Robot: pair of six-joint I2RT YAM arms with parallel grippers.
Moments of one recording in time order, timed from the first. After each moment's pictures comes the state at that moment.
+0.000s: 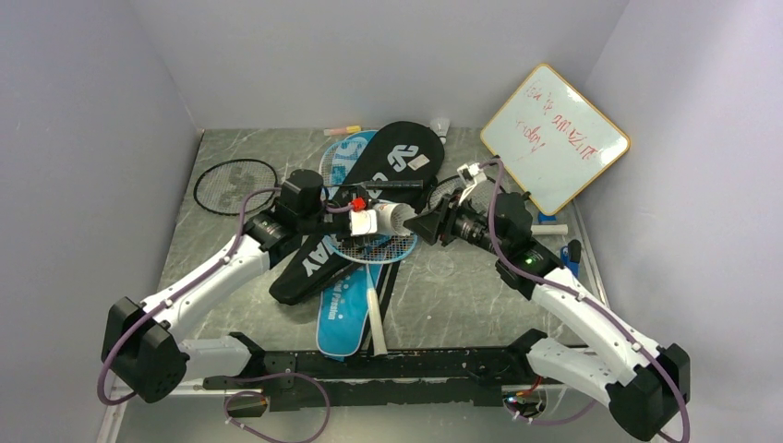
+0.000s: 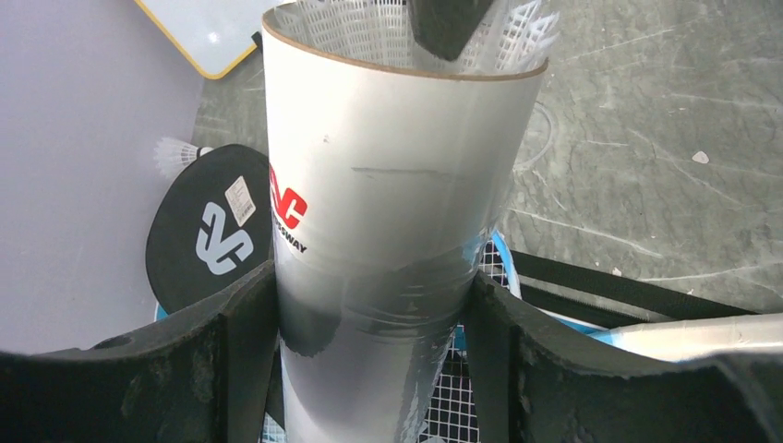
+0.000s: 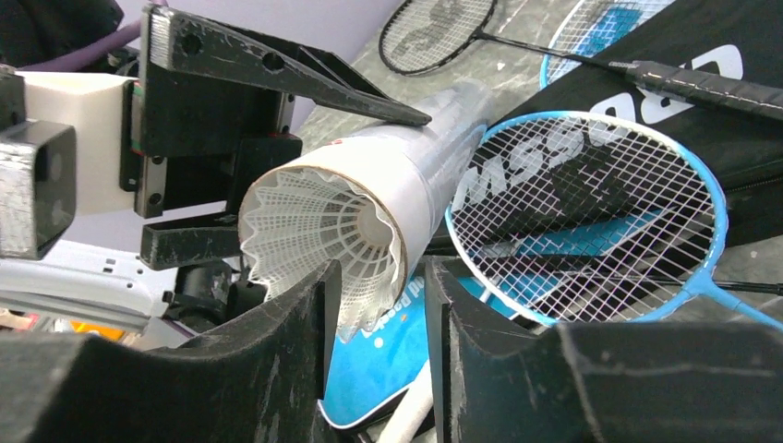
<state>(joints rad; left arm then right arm) -0.61 1.22 0.98 -0.17 0.63 0.77 0.57 0.94 0.76 0.05 -0.39 0.55</state>
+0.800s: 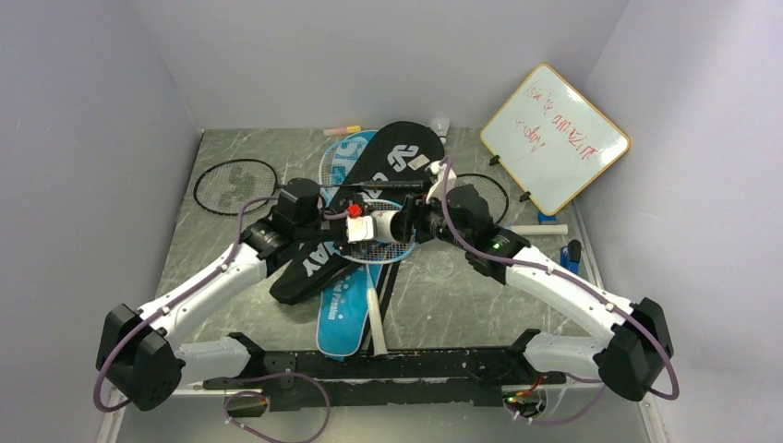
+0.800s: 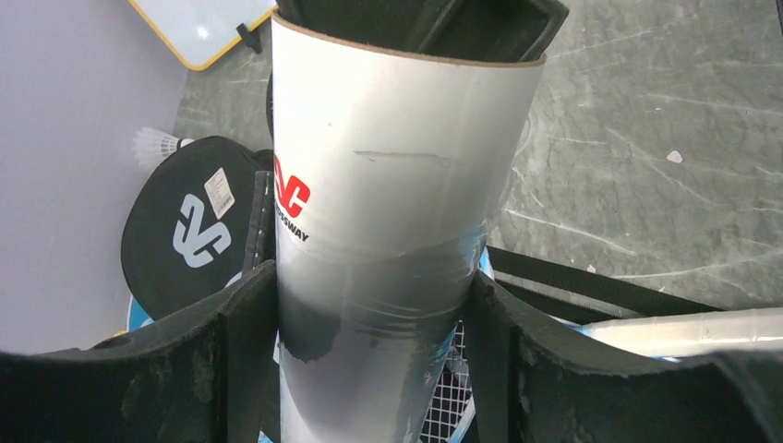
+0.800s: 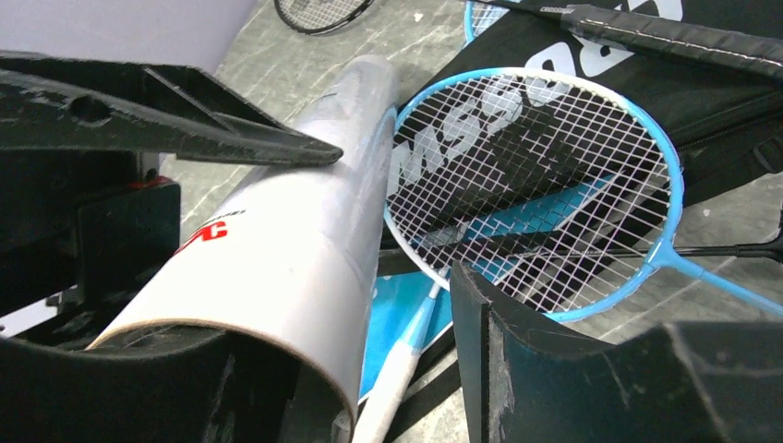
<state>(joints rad) -0.61 1.18 0.91 -0.13 0.63 0.72 0.72 1.15 0.87 -0.05 -0.12 0.50</state>
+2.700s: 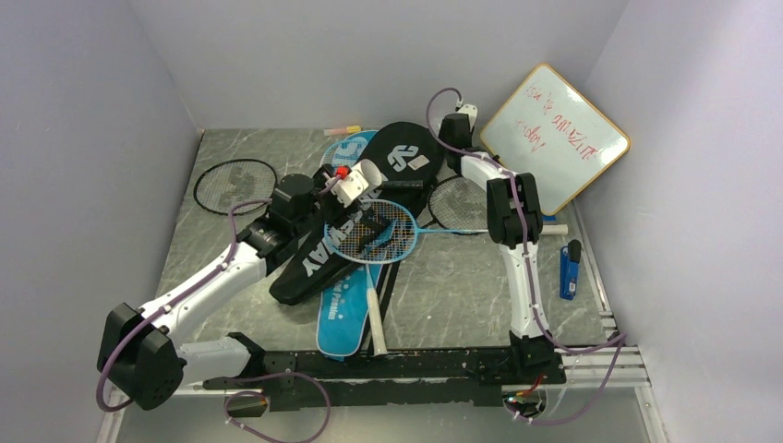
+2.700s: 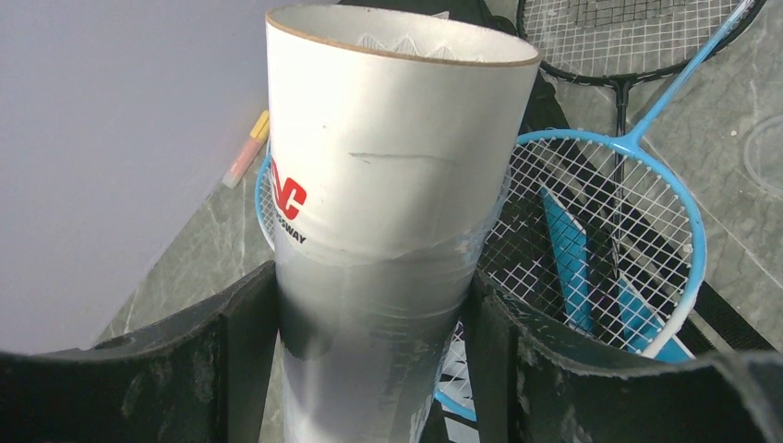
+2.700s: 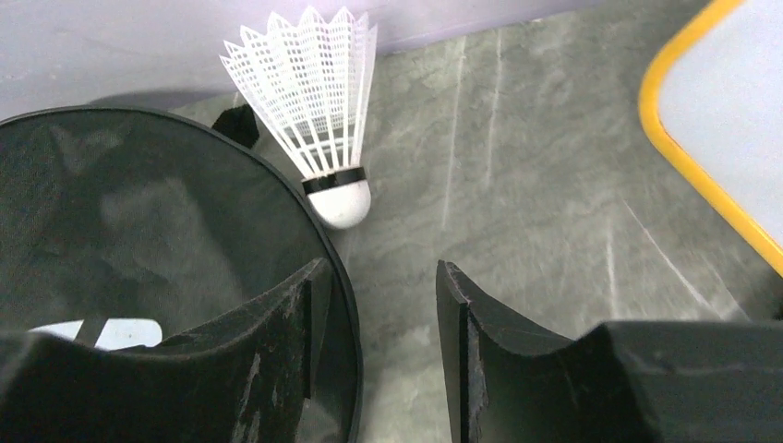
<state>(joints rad) -0.59 1.18 0.89 0.01 0.04 0.45 0.23 2.45 1.90 0.03 0.29 0.34</state>
